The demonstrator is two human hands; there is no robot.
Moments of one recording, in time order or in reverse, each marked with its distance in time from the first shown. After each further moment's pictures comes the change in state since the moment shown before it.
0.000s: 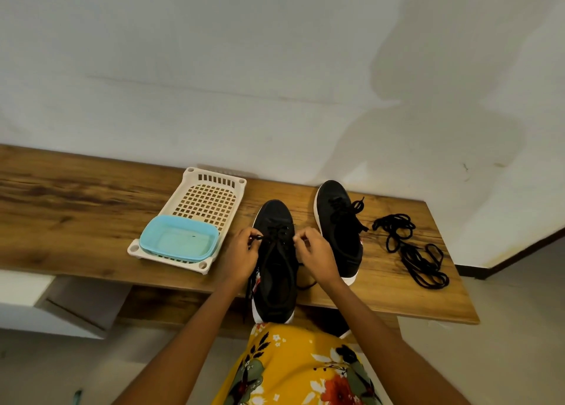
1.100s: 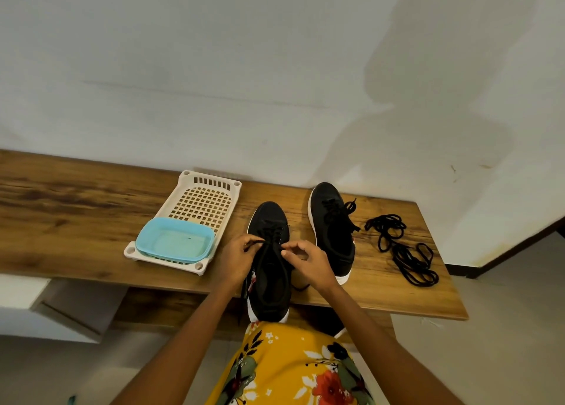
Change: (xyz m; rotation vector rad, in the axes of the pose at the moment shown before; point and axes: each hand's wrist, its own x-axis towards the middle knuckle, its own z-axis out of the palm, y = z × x) left_hand -0.011 0.010 -0.009 -0.081 -0.059 0.054; right_hand -0.020 -0.001 -0.004 0.229 -0.095 0.032
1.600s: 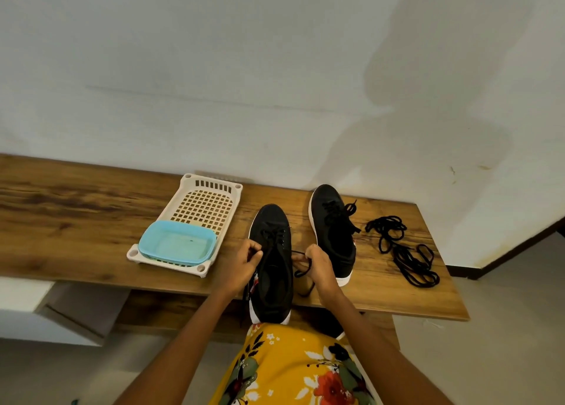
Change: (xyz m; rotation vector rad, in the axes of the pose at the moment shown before) left_hand -0.011 -0.008 -0.004 -0.031 -0.159 -0.045; right_hand -0.004 0.001 -0.001 0.261 0.145 0.293
